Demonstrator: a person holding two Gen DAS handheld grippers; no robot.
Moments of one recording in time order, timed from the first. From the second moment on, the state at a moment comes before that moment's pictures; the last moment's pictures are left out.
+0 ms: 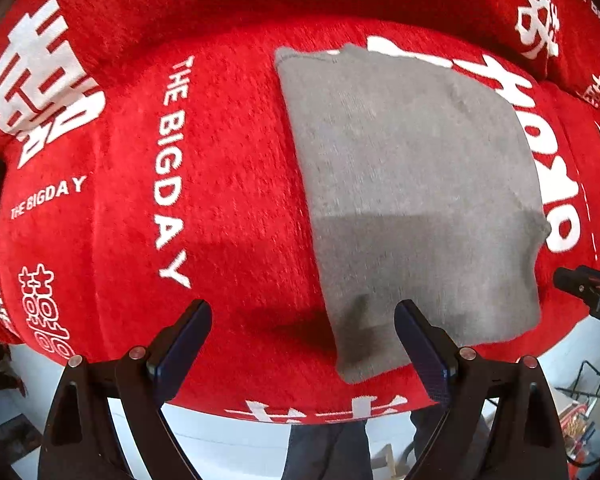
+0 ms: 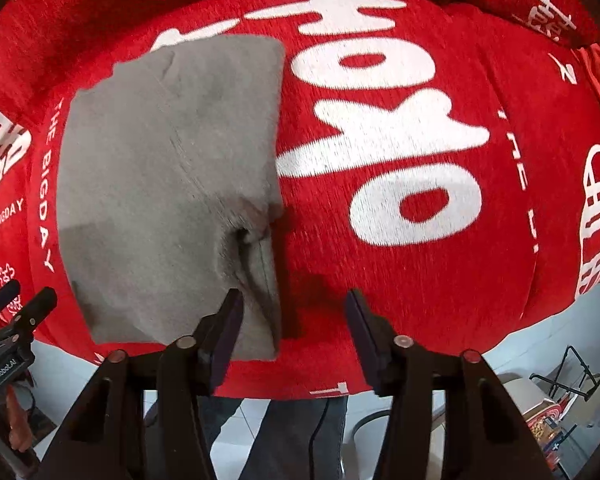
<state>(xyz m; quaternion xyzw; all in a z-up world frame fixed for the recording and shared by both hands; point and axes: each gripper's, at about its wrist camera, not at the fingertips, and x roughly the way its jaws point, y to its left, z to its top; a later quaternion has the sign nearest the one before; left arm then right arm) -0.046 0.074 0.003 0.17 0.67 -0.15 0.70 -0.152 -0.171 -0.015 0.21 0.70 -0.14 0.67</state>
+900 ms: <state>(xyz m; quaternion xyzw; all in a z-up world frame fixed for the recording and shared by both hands) -0.033 0.054 0.041 0.15 0.64 -0.14 0.74 -0.117 -0.154 0.032 0.16 0.64 -0.16 0.74</state>
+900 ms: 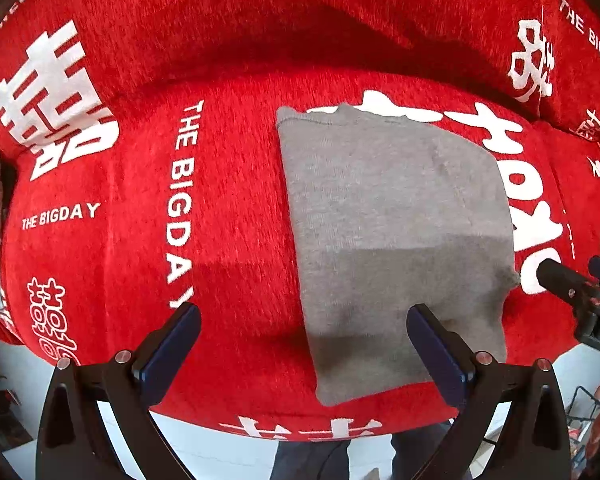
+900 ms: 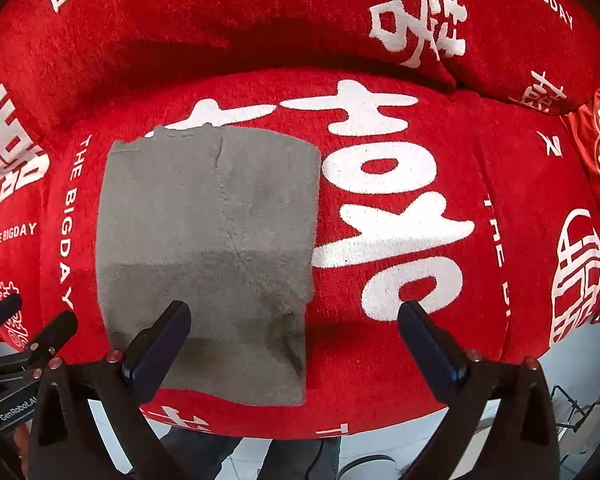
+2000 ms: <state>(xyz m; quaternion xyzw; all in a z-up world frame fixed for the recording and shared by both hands) -0.026 0.053 0.035 0.15 0.65 -0.13 0.74 -0.110 -0.150 0.021 0.16 0.66 -0.15 0.72</state>
